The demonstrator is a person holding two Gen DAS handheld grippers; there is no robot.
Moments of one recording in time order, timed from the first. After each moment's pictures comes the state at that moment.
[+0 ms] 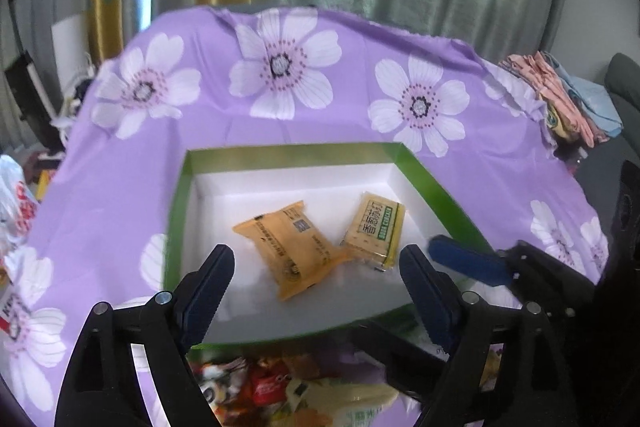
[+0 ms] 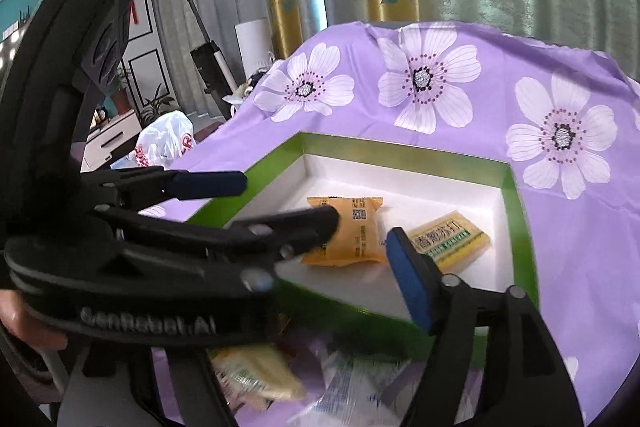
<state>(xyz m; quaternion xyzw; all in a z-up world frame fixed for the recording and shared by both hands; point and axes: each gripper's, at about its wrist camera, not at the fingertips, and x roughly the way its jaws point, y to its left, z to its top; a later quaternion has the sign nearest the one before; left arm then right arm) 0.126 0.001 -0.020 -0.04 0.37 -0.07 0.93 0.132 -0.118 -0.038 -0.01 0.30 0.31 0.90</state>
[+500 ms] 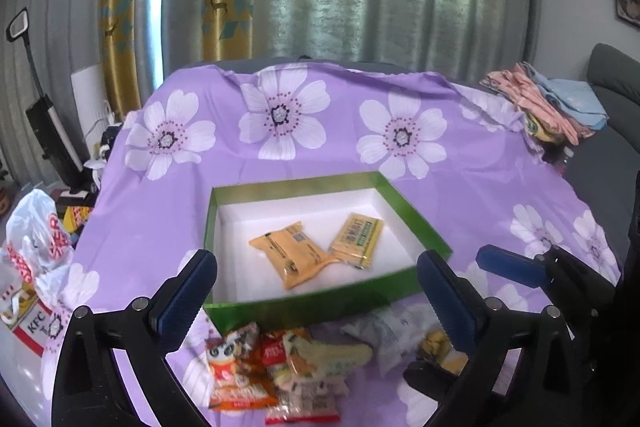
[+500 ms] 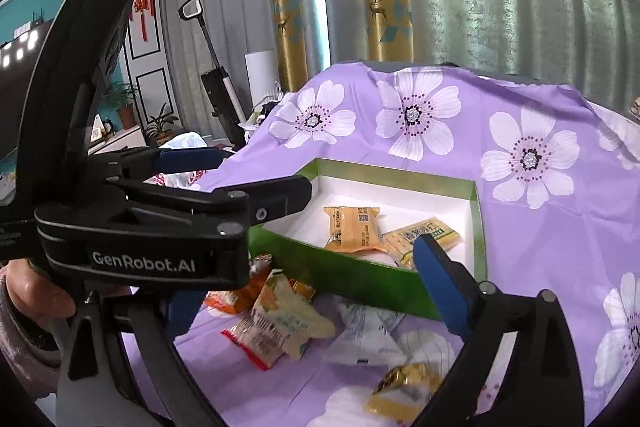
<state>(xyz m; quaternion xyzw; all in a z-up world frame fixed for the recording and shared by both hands) 0.058 -0.015 0.028 -0.01 0.31 -0.06 0.95 0.056 -0.150 0.004 -0.01 0.26 0.30 0.92</state>
